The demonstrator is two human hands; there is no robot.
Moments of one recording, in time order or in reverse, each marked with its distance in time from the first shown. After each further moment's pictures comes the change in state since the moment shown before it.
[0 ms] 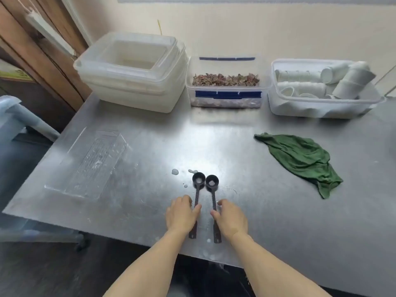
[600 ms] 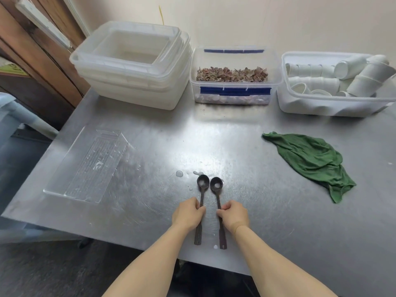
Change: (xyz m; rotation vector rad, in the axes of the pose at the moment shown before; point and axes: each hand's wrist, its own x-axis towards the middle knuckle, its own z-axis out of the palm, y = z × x) left_hand 0.032 -0.007 -0.002 -0.163 -0.277 -0.082; right_hand 0.042 -0.008 0.013 0.369 -0.046 0.330
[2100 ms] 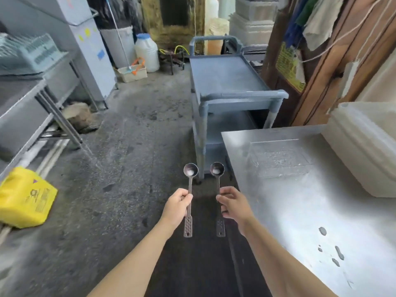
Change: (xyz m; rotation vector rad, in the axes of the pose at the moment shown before) left_hand -0.322 -0.195 -0.016 -1.179 1.069 -0.486; right_hand -0.246 -0.076 0.150 -0.256 -1.013 -0.747
